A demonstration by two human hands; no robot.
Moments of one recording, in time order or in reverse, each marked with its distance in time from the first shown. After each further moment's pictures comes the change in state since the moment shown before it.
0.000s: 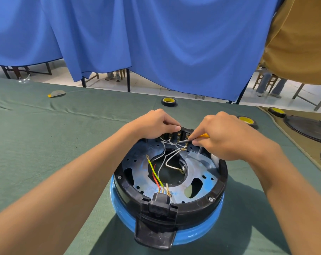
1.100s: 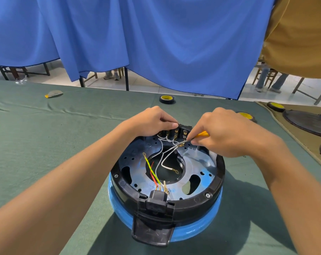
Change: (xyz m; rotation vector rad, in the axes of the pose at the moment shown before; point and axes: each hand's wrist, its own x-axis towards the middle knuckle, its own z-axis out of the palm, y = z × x) left_hand -0.001 0.001 -0.001 -0.004 -0.006 0.010; right_hand -0.006 0.003 -0.007 -0.003 -0.019 -0.068
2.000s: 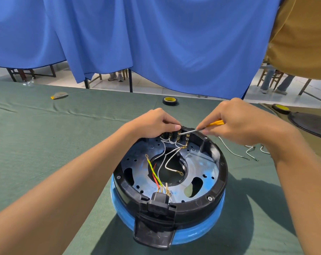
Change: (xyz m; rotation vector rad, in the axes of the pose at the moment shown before) left_hand 0.001 -0.001 0.000 -0.015 -0.010 -0.028; right_hand 0.012 0.034 -0.011 0.169 0.033 -0.014
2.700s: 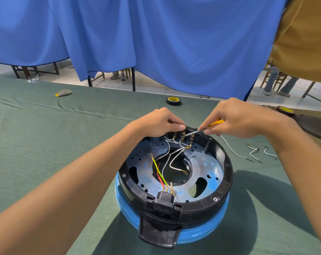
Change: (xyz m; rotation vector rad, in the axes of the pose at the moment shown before) left_hand -0.003 0.003 -0.001 0.002 -0.007 -0.001; right_hand 0.021 0.002 -0.004 -0.017 -0.161 -0.005
